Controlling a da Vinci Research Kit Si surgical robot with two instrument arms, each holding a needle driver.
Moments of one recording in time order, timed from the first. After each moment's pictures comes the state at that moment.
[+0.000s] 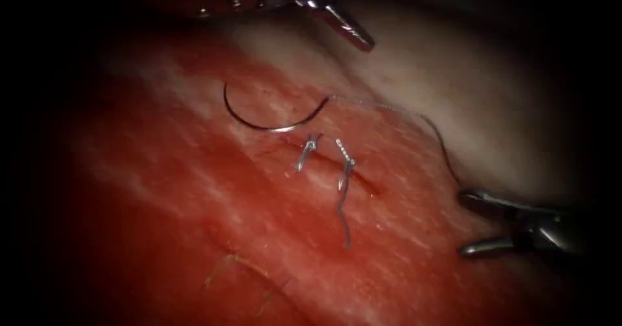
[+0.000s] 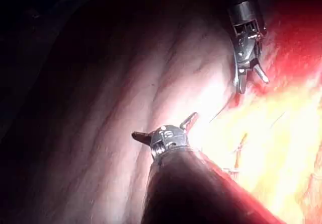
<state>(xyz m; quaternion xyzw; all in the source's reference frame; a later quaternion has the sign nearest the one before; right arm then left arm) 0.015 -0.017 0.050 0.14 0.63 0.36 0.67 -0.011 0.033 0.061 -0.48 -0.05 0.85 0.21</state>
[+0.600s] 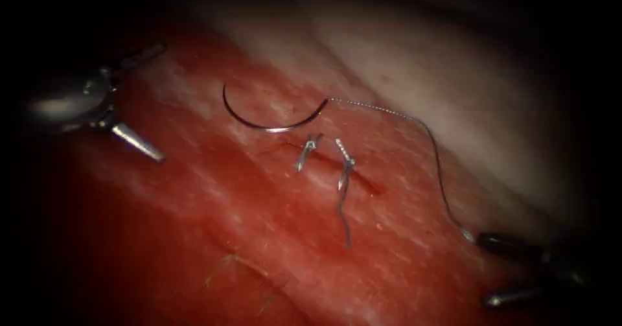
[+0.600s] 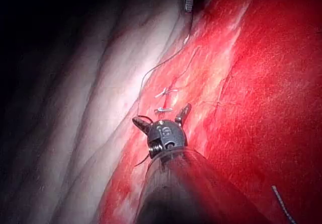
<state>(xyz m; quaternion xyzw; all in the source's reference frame) 0.013 -0.020 0.044 0.18 0.63 0.34 0.68 0.000 0.019 0.063 -0.51 -0.07 0.84 0.14</state>
